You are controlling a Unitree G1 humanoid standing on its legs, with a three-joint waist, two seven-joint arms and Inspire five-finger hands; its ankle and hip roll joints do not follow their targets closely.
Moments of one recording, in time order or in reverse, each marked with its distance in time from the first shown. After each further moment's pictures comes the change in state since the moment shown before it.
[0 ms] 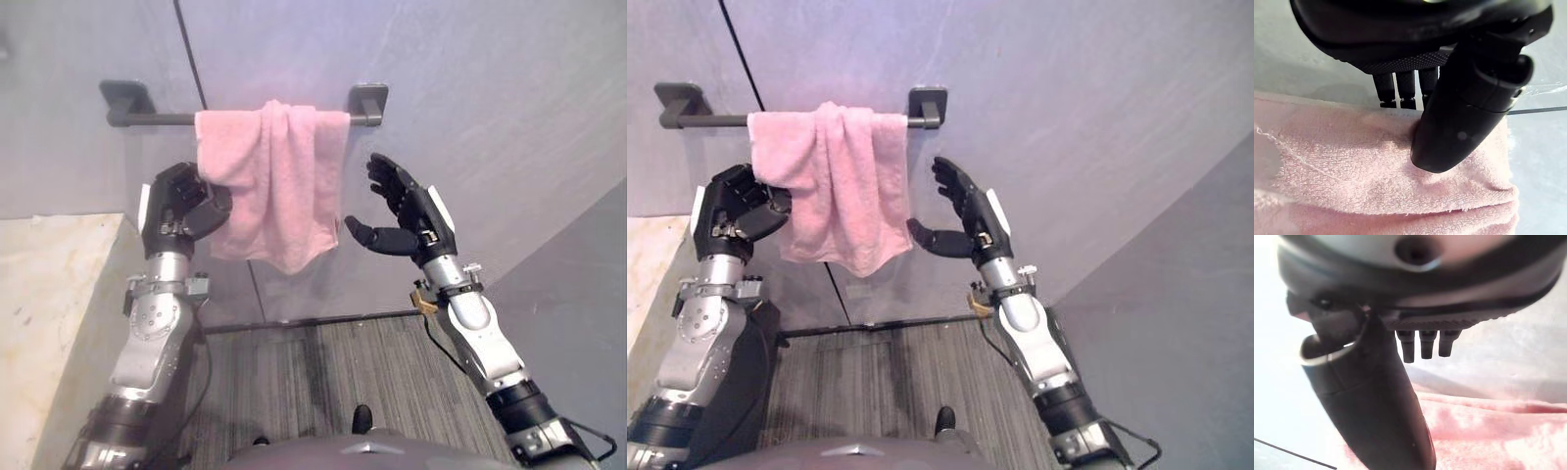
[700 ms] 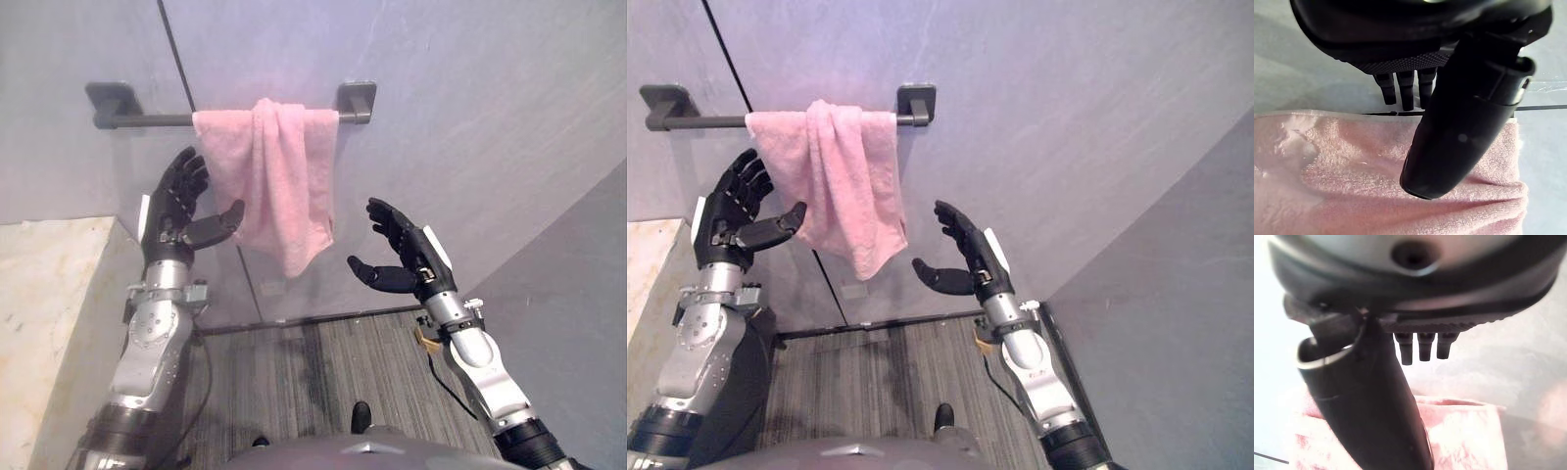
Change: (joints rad) left arm 0.039 -0.001 0.007 -0.003 -0.031 0.002 0.009; right arm 0.199 0.009 -0.003 0.002 -0.122 -0.019 0.024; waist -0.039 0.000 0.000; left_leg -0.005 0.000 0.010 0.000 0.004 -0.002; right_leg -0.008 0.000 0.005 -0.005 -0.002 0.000
